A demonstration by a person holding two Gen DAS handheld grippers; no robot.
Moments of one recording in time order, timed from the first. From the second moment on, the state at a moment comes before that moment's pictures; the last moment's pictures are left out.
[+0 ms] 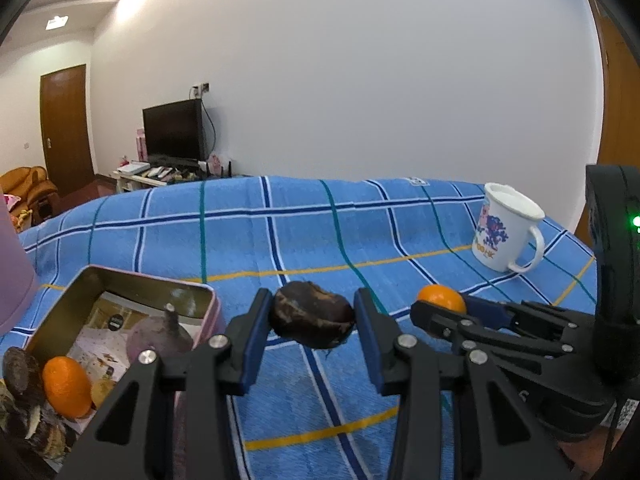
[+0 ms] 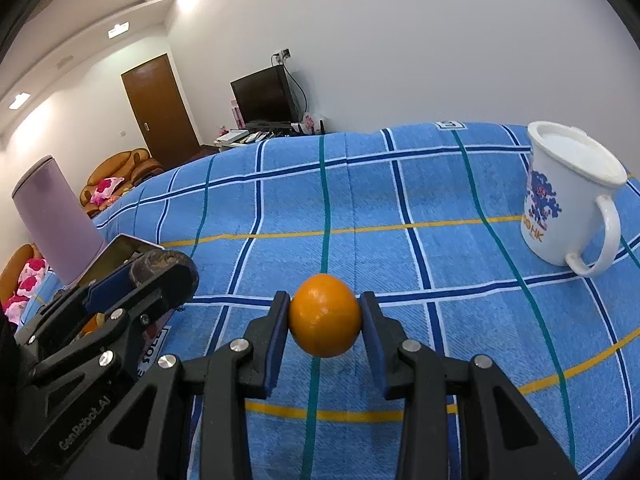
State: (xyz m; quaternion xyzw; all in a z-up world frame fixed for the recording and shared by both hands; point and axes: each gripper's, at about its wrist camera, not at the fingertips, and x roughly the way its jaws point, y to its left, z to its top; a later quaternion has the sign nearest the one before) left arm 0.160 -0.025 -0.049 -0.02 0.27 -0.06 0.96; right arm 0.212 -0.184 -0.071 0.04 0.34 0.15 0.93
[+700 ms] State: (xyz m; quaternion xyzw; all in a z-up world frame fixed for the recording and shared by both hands) left arm 0.143 -0.011 -0.033 -0.02 0.23 -0.03 0.97; right arm 0.199 -0.172 -0.059 0.02 0.30 0.18 0.94
